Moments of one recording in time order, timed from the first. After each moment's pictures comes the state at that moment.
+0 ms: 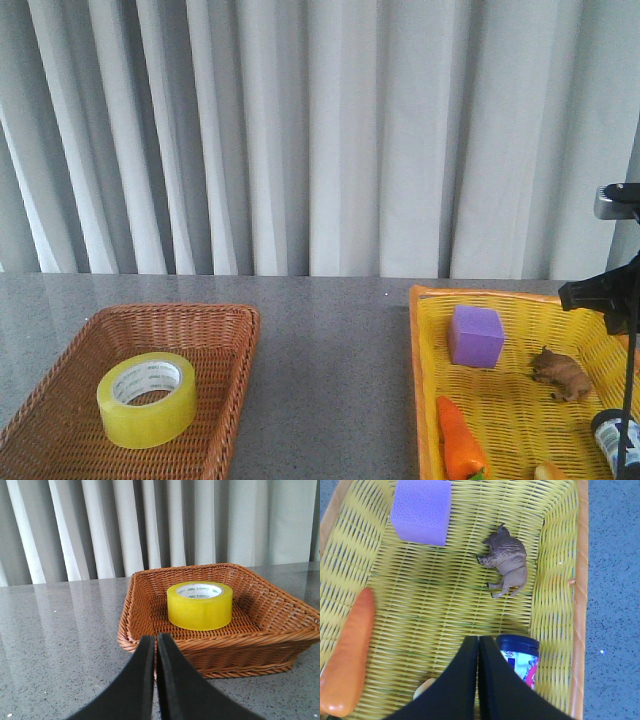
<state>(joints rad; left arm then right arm) -0.01 -0.01 0.03 0.03 0.07 -0.04 -0.04 1.57 -1.54 -0.03 0.98 0.00</state>
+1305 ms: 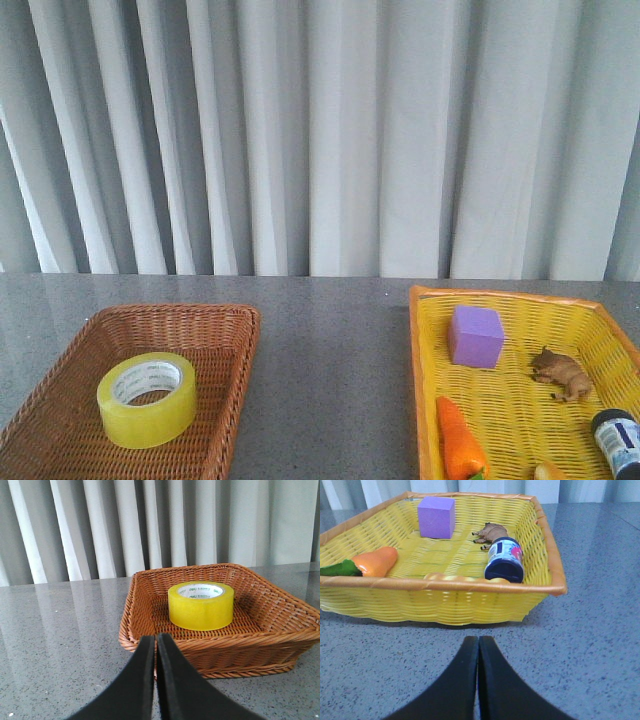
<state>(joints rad) -0.01 -0.01 0.03 0.03 0.07 -0.04 -0.04 0.05 -0.02 -0.08 0.28 0.12</state>
